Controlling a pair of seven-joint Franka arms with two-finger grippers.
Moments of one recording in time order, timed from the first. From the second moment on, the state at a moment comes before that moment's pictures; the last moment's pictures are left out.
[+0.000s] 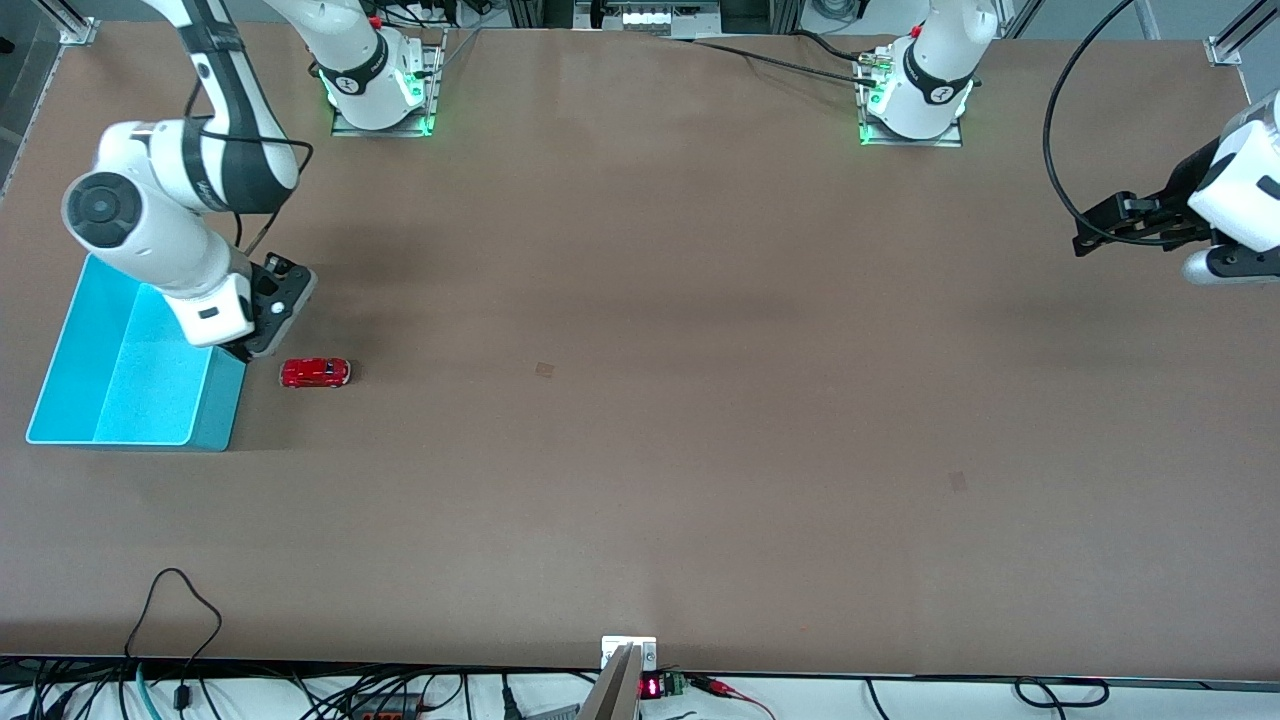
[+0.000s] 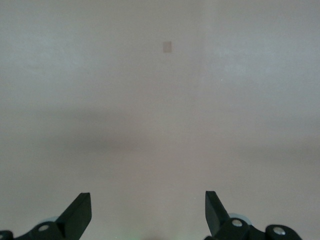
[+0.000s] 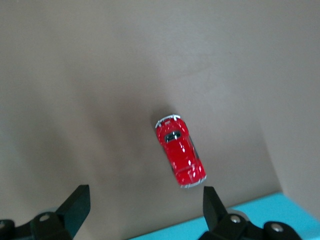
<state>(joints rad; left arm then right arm) 0.01 0.01 -0.02 -1.59 0.01 1.52 -0.09 0.00 0.14 0.04 -2.20 -0.10 2.31 -1.13</state>
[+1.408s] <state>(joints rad) 0.06 0.06 -0.02 -1.54 -0.01 1.54 -0.09 -0.06 0.39 0.05 -2.22 -0.10 2.65 -1.47</state>
